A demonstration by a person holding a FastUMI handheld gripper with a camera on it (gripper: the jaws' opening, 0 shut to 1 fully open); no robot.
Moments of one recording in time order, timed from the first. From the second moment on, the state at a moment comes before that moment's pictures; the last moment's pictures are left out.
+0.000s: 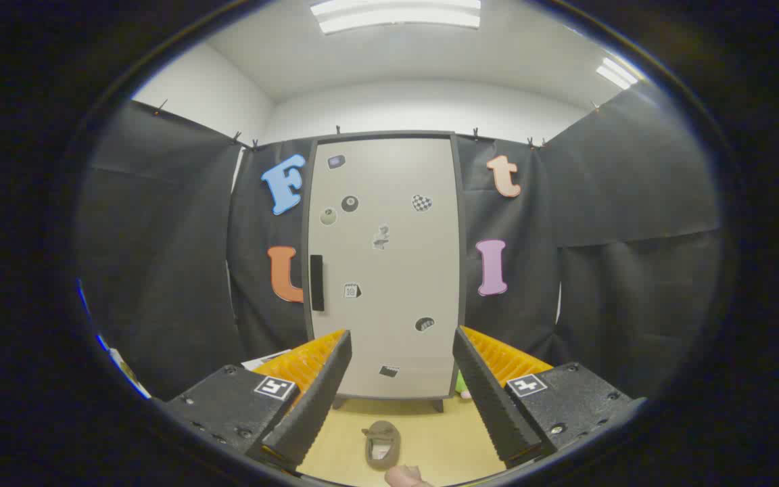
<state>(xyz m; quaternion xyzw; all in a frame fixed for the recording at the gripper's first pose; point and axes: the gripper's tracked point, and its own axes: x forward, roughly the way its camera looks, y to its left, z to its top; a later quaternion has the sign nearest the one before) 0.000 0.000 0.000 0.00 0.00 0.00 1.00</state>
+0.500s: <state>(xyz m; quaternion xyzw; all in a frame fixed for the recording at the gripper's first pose) 0.004 -0.002 0.001 -0.01 0.00 -0.01 1.00</state>
